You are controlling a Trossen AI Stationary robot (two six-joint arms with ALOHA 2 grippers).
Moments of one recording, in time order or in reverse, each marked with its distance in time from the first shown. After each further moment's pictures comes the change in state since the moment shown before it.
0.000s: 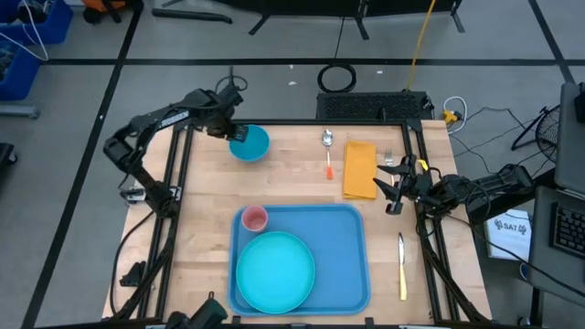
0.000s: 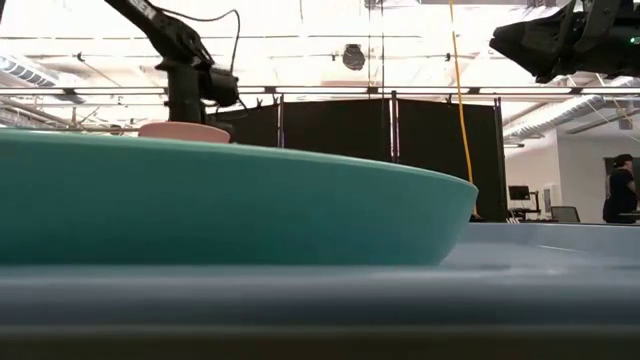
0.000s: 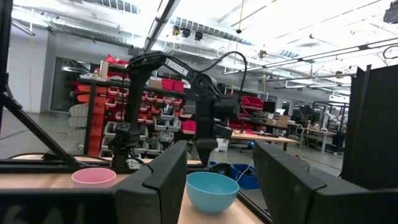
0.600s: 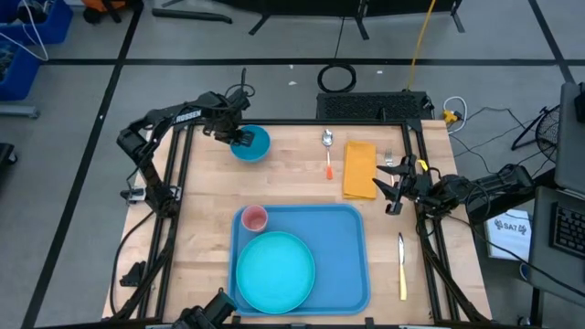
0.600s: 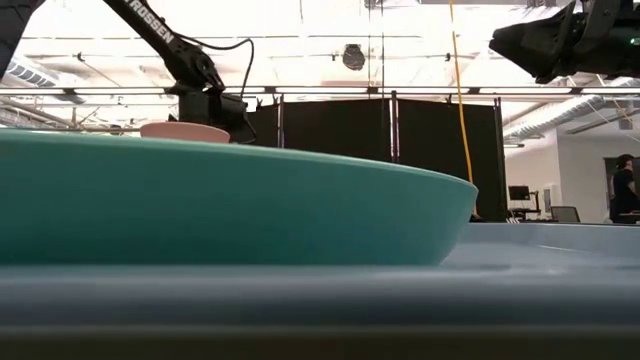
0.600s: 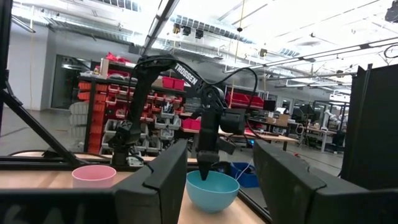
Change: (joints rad) left arm 0.002 0.136 0.000 0.054 0.075 0.031; right arm 0.000 0.000 0.000 -0.010 0.000 0.000
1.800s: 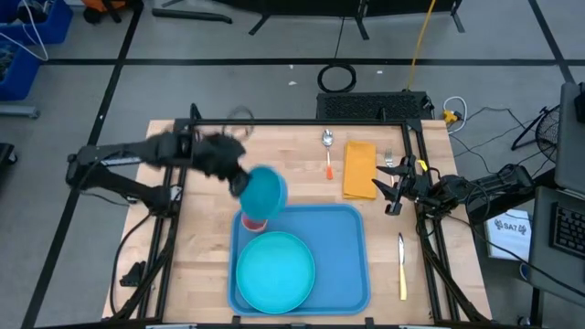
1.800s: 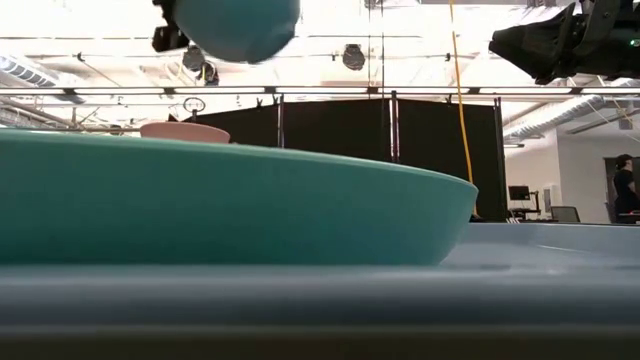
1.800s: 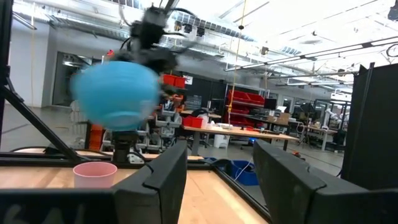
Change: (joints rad) left arm -0.785 -0.569 0.015 0.082 -0.048 -0.213; right arm 0.000 0.000 0.000 -0.013 -0.003 0.003
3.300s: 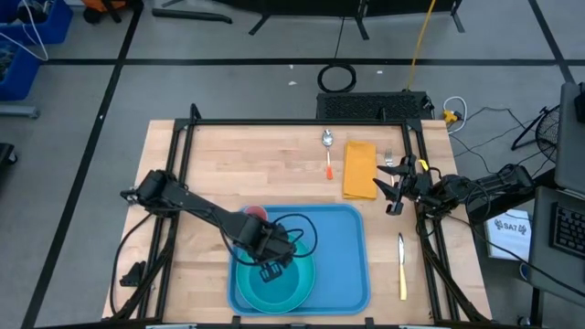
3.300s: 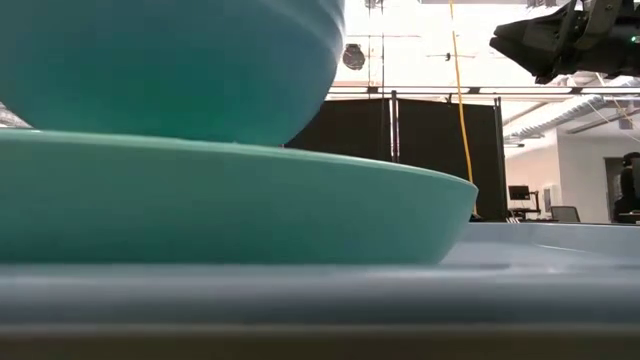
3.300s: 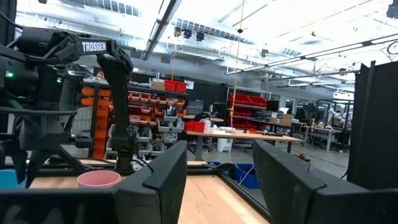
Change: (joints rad) left arm -0.473 0.746 0.432 -0.305 0.051 -0.293; right arm 0.000 0.000 0.000 0.023 -0.005 0.024
